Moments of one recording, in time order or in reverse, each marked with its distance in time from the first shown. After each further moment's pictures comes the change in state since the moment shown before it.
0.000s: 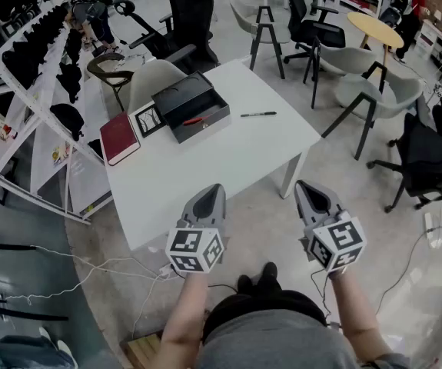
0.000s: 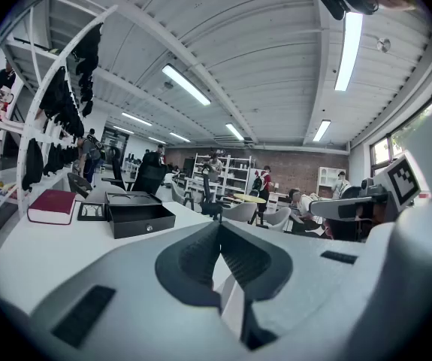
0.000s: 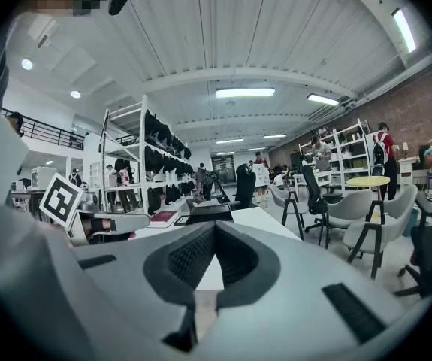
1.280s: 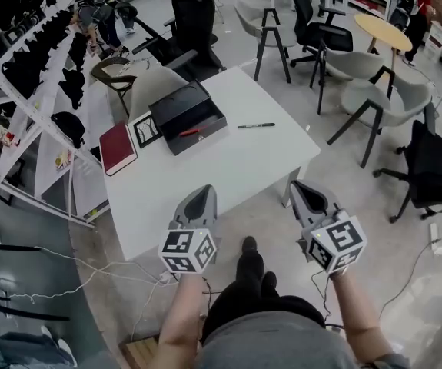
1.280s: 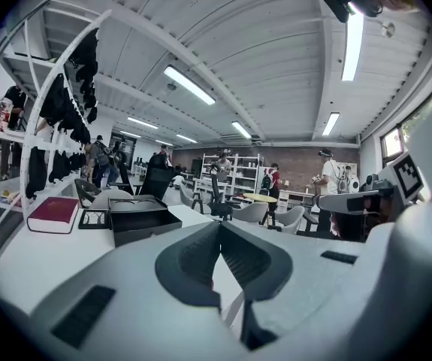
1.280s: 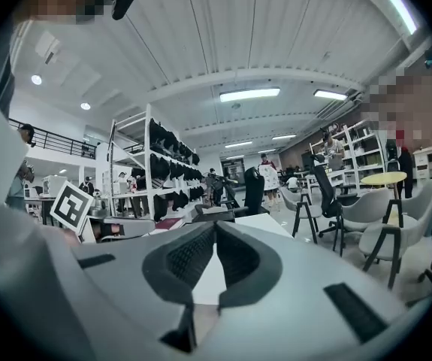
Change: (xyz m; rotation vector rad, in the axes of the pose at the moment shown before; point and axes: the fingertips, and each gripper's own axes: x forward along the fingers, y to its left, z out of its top) left arm 0.043 0.008 0.006 0.022 0.004 0.076; right arm 0.027 -0.038 0.013 0.021 -0.039 0.102
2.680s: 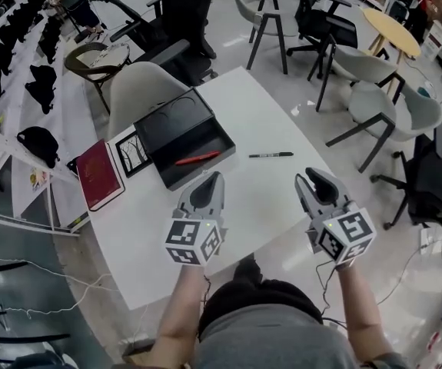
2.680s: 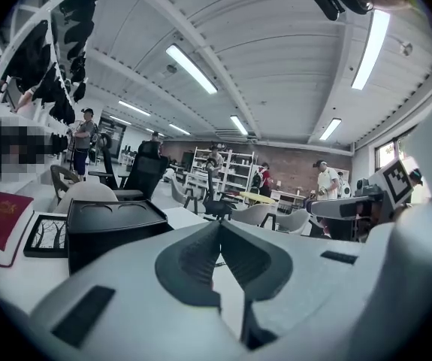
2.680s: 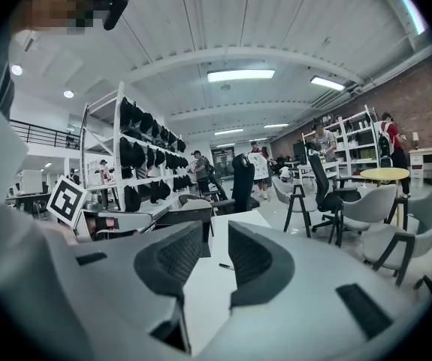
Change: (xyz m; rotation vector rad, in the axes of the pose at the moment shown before) left arm 0.174 0.105 0.025 -0.053 0.042 -0.113; right arm 0.183 -0.088 0.010 0.007 0.103 -0.080
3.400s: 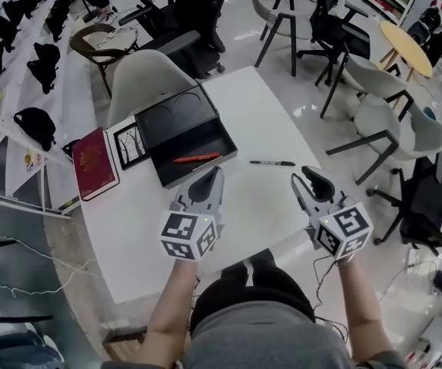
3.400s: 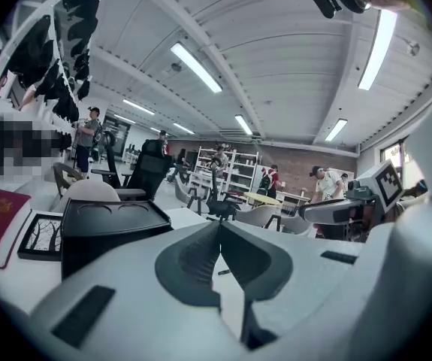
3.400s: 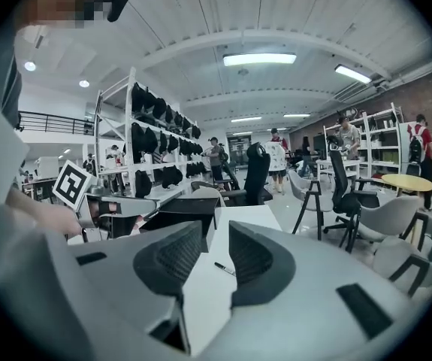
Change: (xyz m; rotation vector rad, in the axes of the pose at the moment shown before) left arm 0.025 0.015 0.002 -0.023 0.006 0.024; right arm 0.043 -0.016 -0.005 -0.091 0.107 0.117
